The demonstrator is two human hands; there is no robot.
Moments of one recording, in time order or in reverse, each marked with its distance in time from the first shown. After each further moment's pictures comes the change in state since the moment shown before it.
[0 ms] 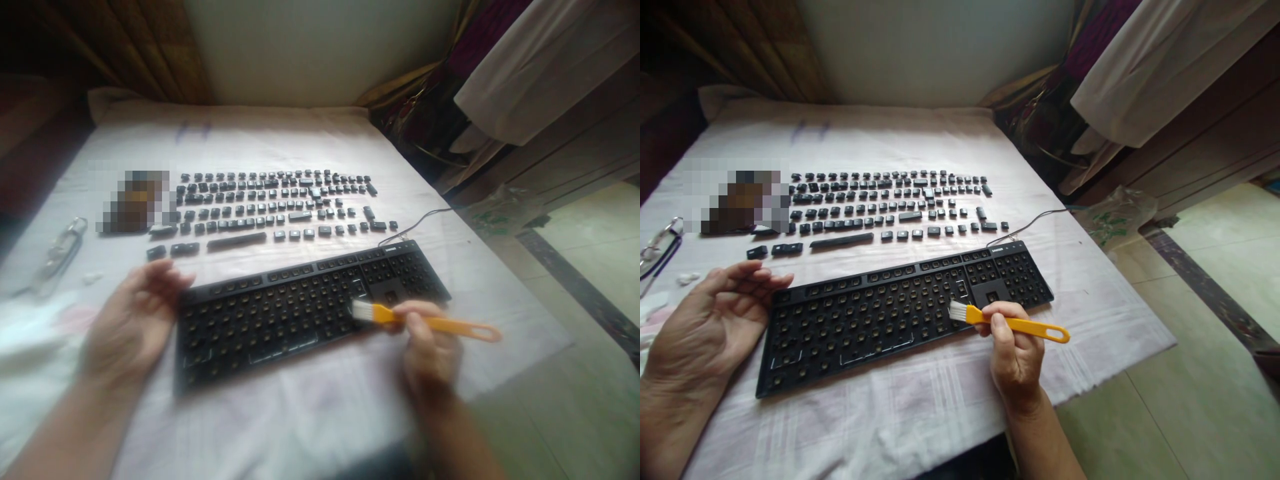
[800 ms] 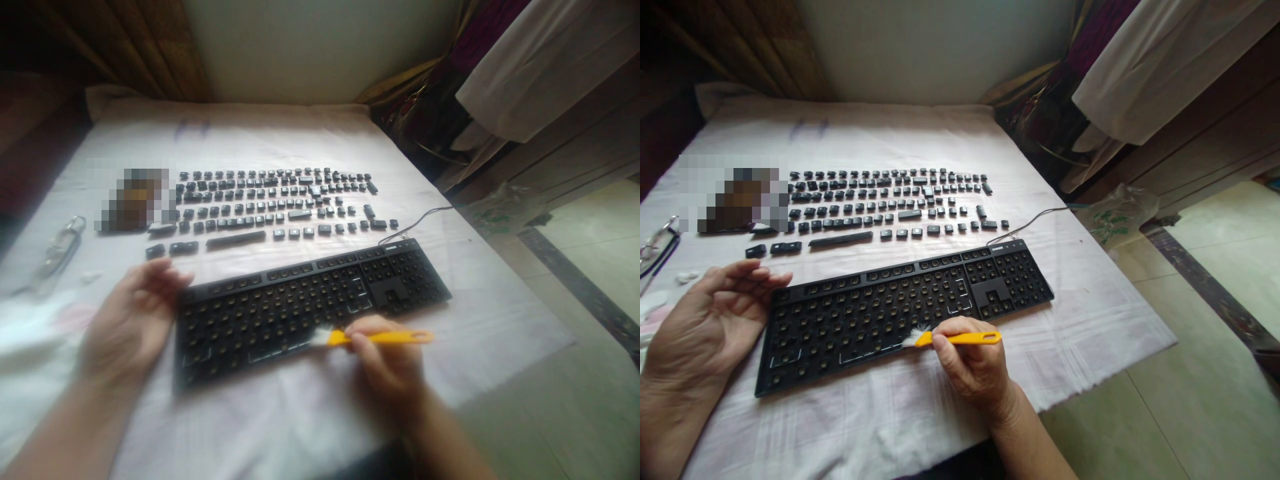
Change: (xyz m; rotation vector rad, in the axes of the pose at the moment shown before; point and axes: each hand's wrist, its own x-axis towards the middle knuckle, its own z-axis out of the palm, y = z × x) left_hand -0.003 0.000 0.005 0.014 0.016 0.001; right_hand -0.015 -0.009 0.019 0.078 -0.381 -0.201
